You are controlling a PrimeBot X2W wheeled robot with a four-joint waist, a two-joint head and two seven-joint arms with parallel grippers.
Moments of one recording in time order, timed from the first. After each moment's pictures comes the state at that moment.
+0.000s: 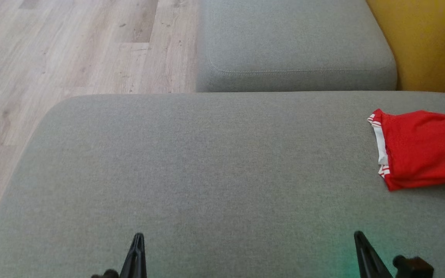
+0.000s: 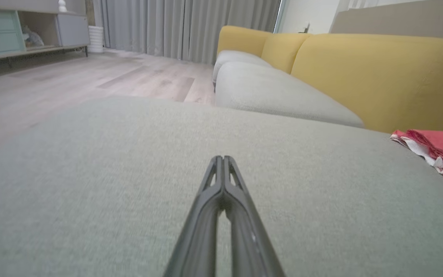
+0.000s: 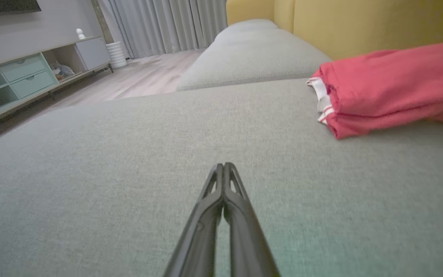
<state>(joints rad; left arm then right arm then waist) 0.16 0.05 -0.26 0.25 -0.26 0.04 -0.25 0.19 -0.04 0.06 0.34 0.13 0.12 -0.25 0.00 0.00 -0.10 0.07</state>
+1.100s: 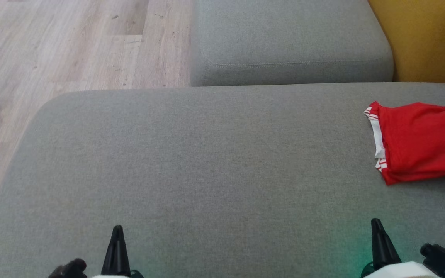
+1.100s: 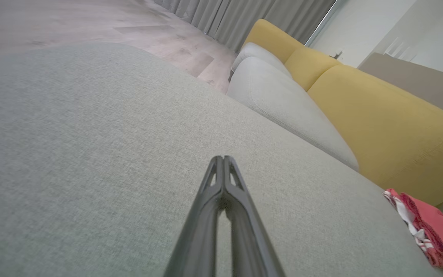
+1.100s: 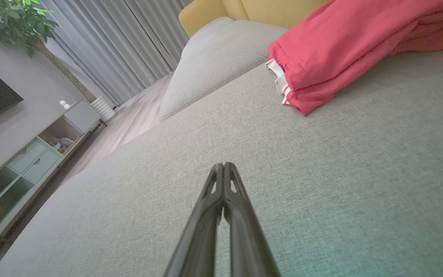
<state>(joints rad) 0.13 0.06 -0.19 0.26 -0.64 0.00 -0.17 0.15 -0.04 0.02 0.34 0.54 0.12 -0.16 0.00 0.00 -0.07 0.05</state>
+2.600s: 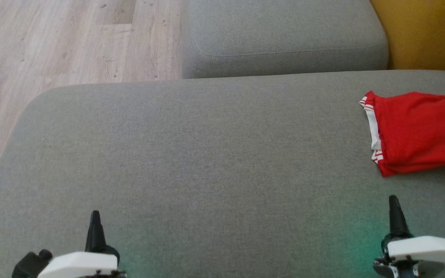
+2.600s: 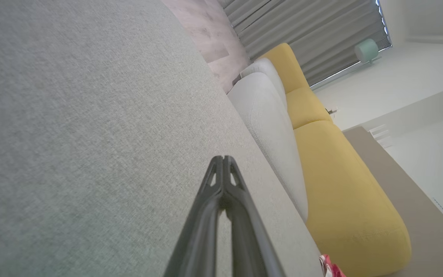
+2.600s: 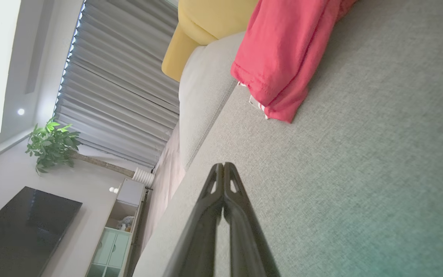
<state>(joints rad) 0.05 0.06 -0.09 0.26 -1.12 -0.06 -0.04 0.06 -0.04 -0.04 0.31 1.05 0.12 -0.04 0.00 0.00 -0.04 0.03</state>
